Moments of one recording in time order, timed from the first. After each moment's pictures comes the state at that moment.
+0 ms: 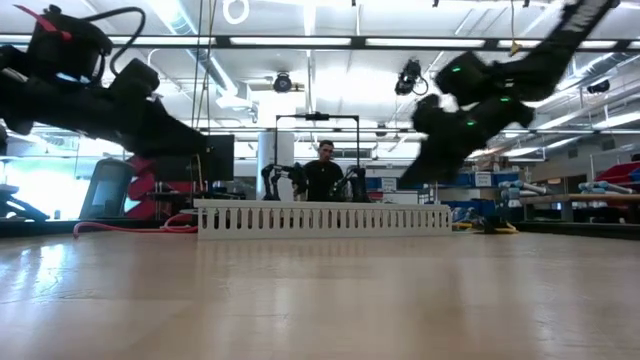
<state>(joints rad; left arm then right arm) 0.18 0.74 0.01 0.58 -0.22 -0.08 -0.51 1.43 0.58 0.26 -0.32 0.08</state>
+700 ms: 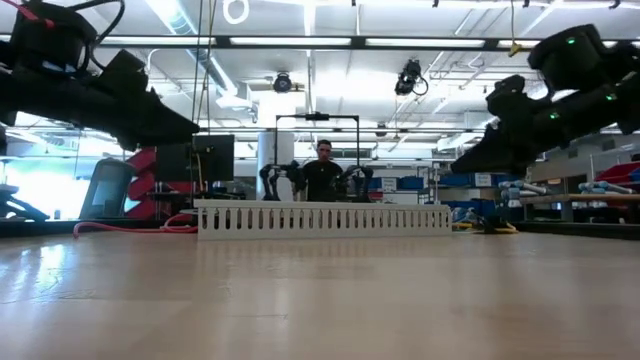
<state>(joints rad) 0.18 0.46 0.02 0.35 -0.37 -0.09 -0.33 0.88 0.10 0.48 0.07 0.27</state>
